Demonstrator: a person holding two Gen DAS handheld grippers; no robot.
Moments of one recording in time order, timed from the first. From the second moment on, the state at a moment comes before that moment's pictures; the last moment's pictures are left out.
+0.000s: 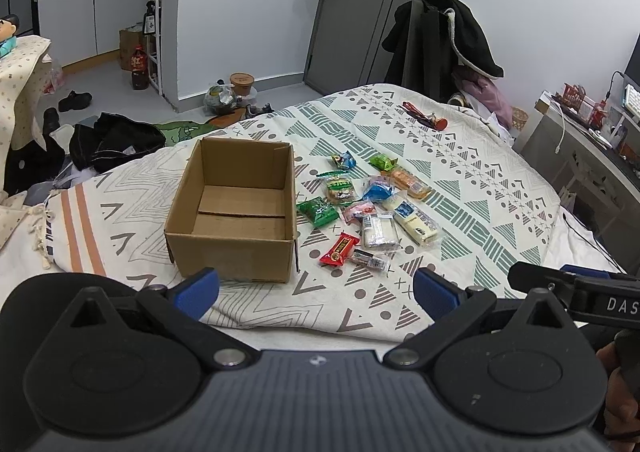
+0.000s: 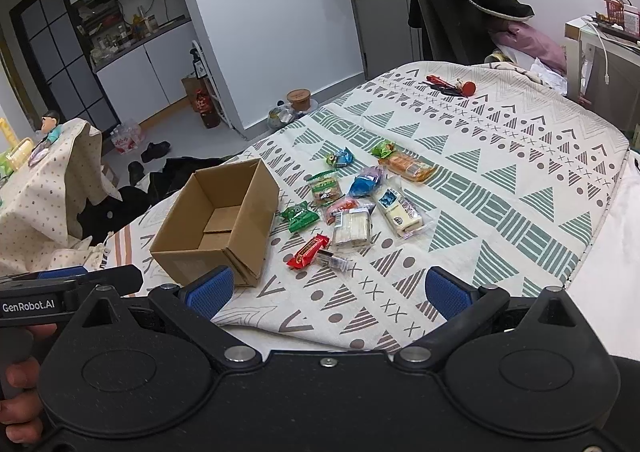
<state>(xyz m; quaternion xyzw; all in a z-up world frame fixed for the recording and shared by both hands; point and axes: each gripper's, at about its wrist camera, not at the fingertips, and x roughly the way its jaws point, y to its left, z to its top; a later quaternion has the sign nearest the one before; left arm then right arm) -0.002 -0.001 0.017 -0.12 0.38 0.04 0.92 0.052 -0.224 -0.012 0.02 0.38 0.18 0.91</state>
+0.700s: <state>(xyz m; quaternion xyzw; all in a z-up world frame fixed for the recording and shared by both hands) 0.049 -0.025 -0.004 -0.11 0.39 0.03 0.92 0.106 -0.243 -0.028 0.02 0.39 0.18 0.90</state>
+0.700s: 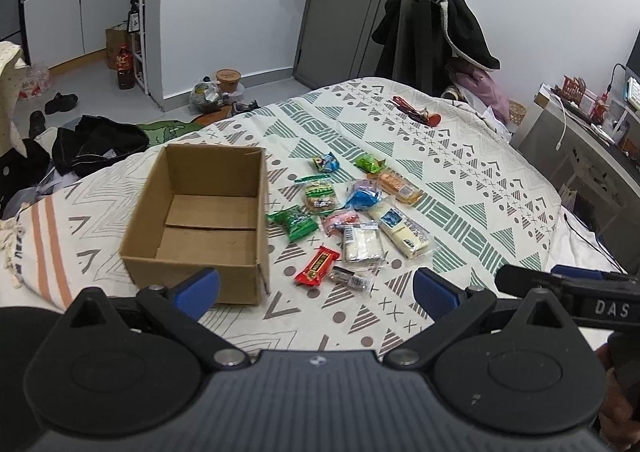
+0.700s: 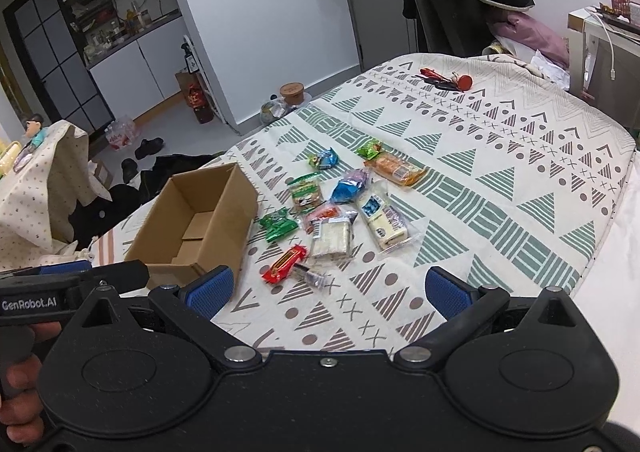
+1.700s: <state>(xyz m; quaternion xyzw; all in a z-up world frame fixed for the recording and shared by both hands) 0.141 -0.033 -0.071 -0.18 0.42 0.02 0.89 0.212 -0.258 -0.072 0.06 0.43 0.17 0.89</state>
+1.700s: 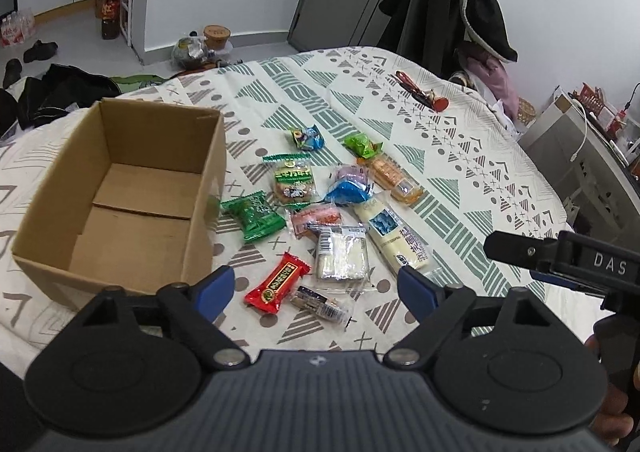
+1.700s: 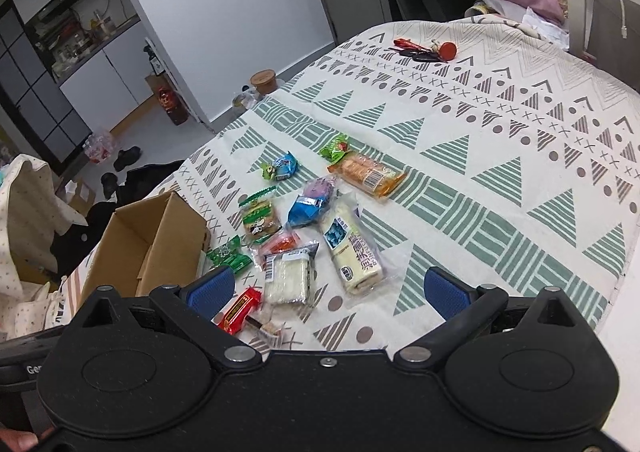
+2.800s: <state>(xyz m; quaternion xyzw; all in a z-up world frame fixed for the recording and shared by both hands) 0.207 -0.040 -0.171 -0.17 0.48 0.07 0.85 0.289 -0.244 -0.141 0.01 0.50 0.19 0.85</state>
